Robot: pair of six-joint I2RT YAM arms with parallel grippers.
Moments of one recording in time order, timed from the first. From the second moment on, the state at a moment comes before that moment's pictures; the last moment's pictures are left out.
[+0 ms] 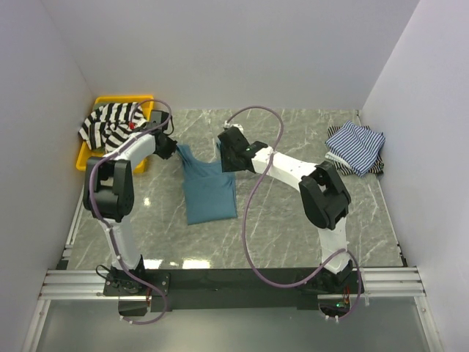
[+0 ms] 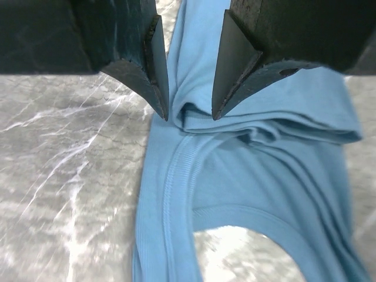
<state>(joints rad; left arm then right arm) -0.15 1.91 1.42 -0.49 -0.22 -1.06 0.72 2.03 1.56 -0.43 0.20 0.48</state>
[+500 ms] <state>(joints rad) -0.11 2.07 1.51 -0.51 -0.19 -1.06 0.76 2.00 1.64 -0.43 0.19 0.43</state>
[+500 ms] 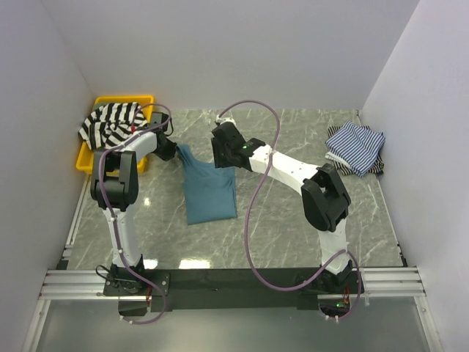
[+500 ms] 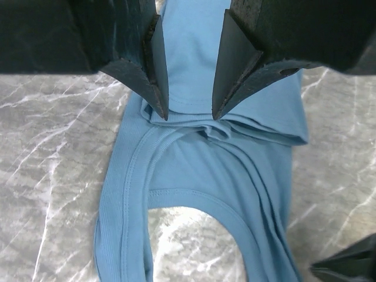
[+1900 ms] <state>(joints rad) -0.16 2.19 1.60 -0.30 -0.02 -1.06 0.76 2.06 1.65 -0.43 0.17 0.43</state>
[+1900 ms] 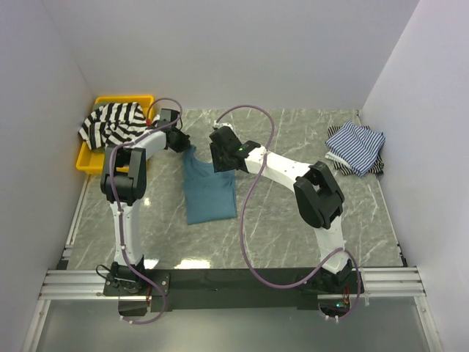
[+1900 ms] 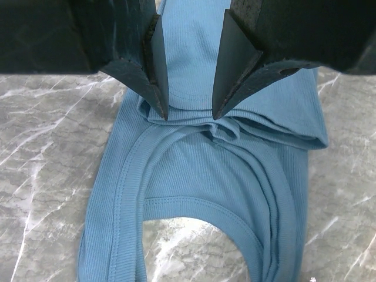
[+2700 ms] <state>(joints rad) -0.17 2.26 1.71 -0.27 -0.03 -1.00 0.76 1.83 1.27 -0.32 0.18 0.50</state>
